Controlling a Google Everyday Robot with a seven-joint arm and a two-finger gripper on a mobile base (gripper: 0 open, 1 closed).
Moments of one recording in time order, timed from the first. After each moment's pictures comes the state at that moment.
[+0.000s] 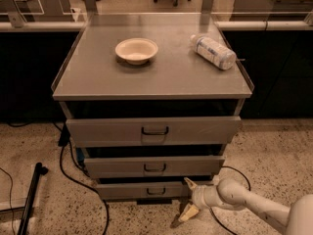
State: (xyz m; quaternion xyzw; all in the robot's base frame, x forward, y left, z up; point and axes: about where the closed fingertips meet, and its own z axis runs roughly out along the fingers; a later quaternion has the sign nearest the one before) arm 0.532 -0.133 0.243 -0.58 0.71 0.21 0.34
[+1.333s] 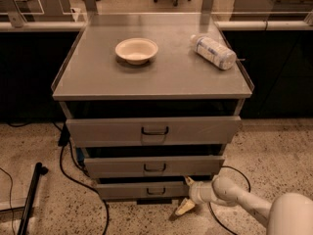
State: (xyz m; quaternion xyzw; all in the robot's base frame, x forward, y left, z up) arm 0.572 -0.128 0.205 -0.57 0.71 0.19 0.36
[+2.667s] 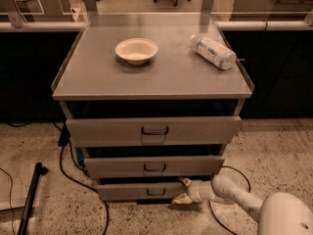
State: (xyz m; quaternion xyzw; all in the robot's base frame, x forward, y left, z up) arm 0.586 -0.125 0.186 -0.56 0.72 0.21 0.35
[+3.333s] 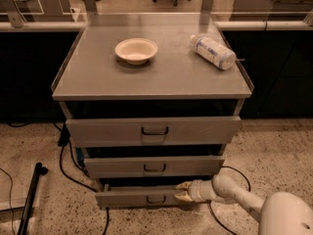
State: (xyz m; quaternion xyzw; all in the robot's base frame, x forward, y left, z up) arm 0.586 -0.125 0.191 -0.56 0.72 0.21 0.35
